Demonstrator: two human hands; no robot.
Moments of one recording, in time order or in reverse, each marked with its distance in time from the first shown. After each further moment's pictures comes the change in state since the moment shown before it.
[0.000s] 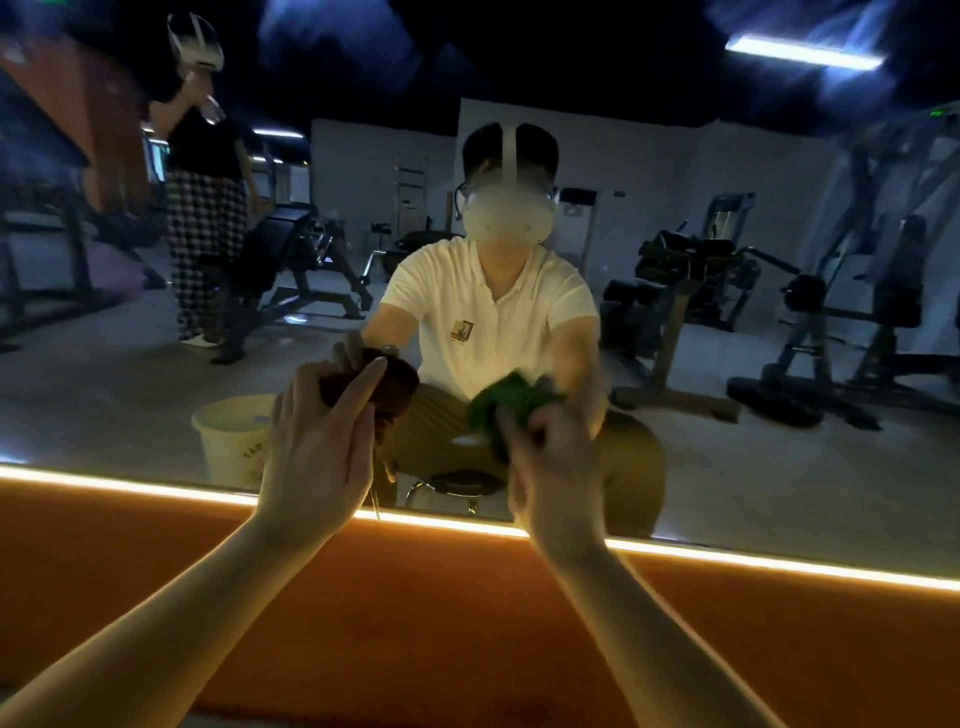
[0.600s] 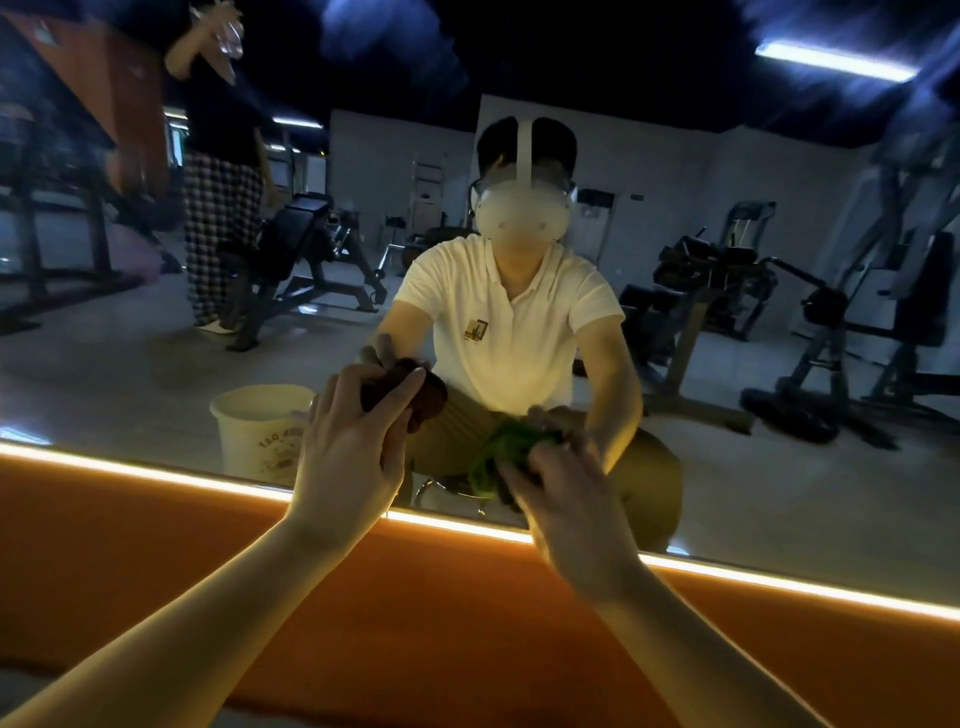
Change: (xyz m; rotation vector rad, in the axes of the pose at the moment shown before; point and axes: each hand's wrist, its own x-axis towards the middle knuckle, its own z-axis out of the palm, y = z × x) left_hand -0.002 -0.014 0.003 -0.006 -0.001 -0.014; right_hand -0.009 0.000 0.022 -0.010 0.000 -0.364
